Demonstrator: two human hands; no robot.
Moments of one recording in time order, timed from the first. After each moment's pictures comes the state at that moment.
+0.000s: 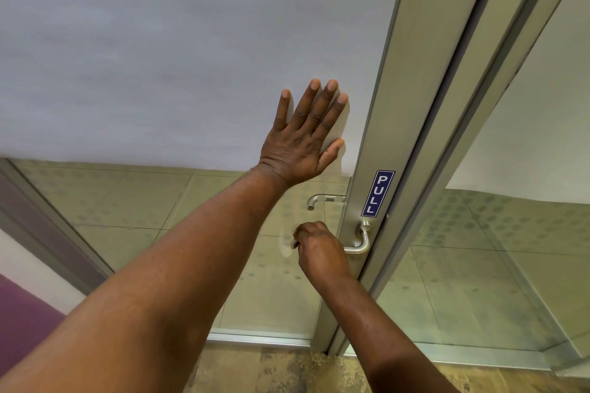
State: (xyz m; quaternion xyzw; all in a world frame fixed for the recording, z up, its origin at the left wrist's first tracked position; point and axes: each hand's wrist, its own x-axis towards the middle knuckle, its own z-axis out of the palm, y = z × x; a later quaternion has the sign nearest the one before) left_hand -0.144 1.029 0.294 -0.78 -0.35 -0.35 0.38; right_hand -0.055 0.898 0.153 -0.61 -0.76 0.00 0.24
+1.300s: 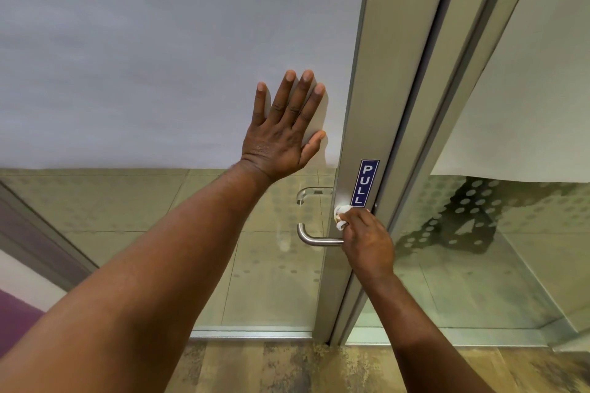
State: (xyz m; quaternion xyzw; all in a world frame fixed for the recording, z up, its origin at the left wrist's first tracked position) left_hand -0.144 1.028 0.296 -0.77 -0.35 -0.34 0.41; right_hand 0.043 0.891 0.120 -0.65 -0.64 -0.10 0.40
